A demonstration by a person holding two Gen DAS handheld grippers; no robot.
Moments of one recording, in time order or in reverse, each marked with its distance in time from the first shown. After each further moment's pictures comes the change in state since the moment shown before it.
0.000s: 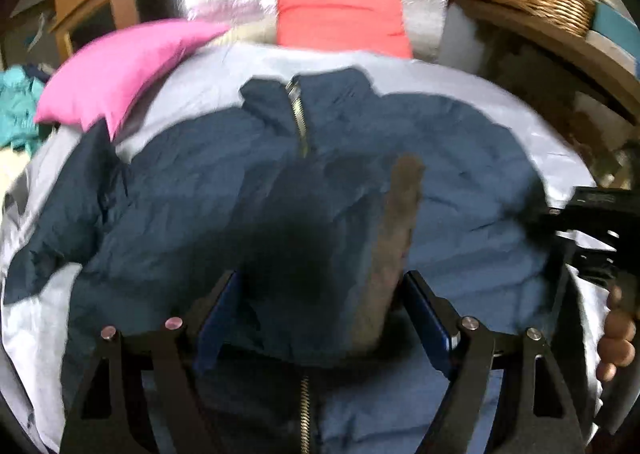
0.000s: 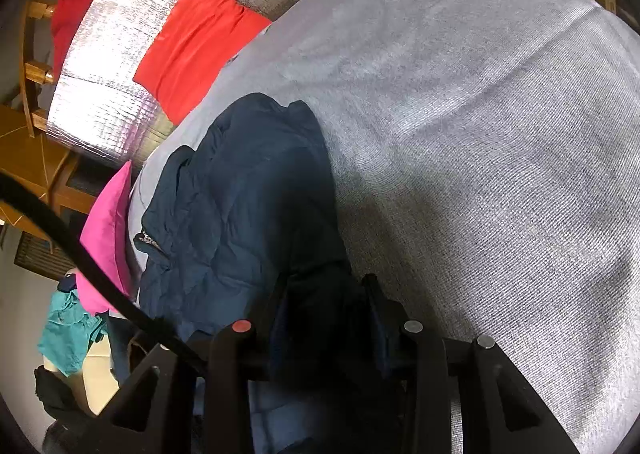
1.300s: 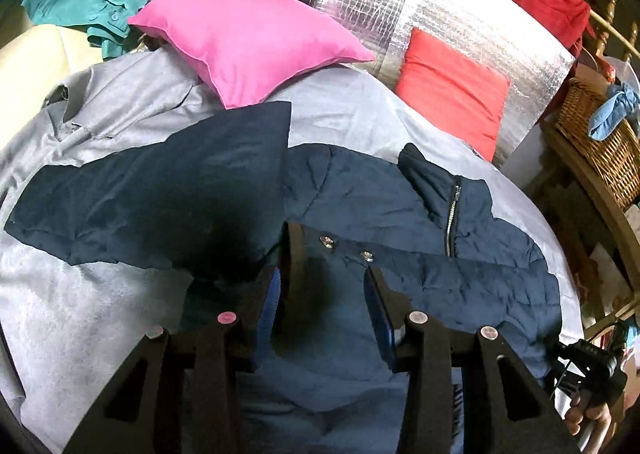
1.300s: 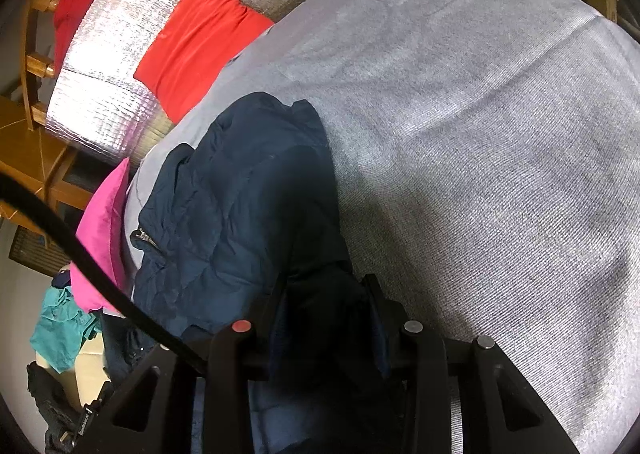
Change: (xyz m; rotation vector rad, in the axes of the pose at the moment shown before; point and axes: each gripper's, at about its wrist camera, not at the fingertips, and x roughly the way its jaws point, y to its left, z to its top) left arm -0.029 0.180 0.015 -0.413 -0.097 -0.042; right arm 0.001 0.009 -0.002 -0.019 -0.009 -0.025
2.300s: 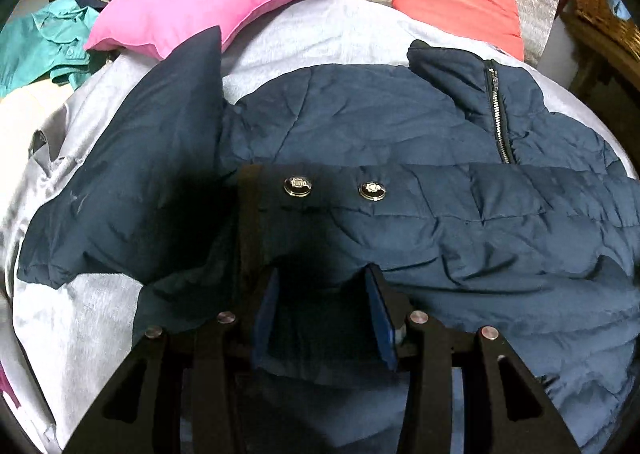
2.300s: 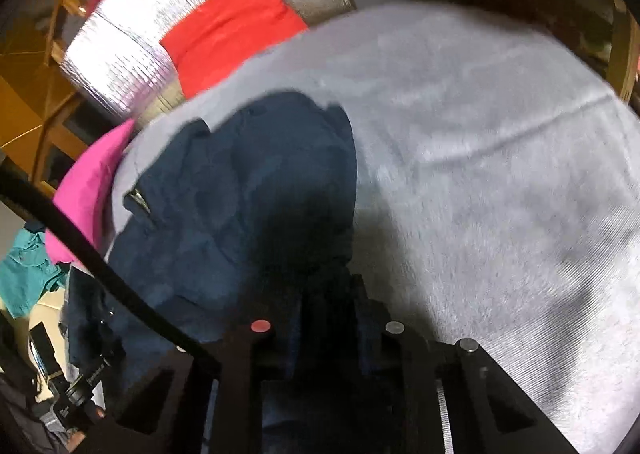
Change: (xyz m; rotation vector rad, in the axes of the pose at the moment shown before) left arm 0.094 -0.046 -0.027 0.252 0.162 0.236; right arm -0.018 0.022 -0.011 -0.203 -0.034 -0.100
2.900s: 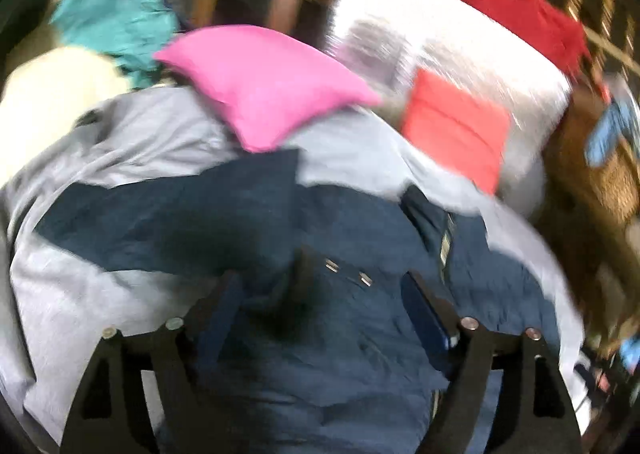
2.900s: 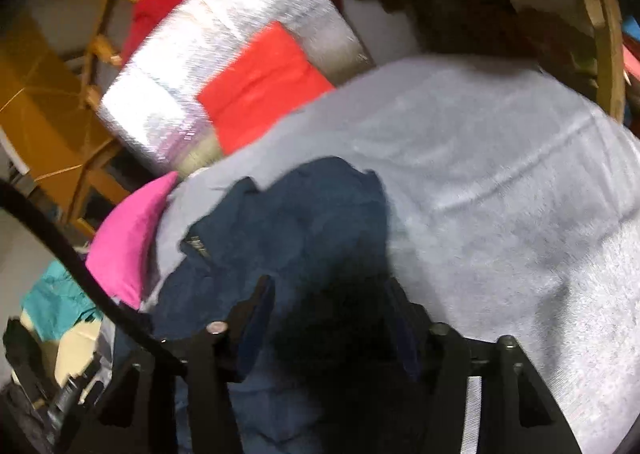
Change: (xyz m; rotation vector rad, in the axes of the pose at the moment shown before) left arm -0.110 0.082 -0.008 -0.340 -0.310 -0.174; right arm -0.079 0.026 -0.018 -0.003 -0.235 0.117
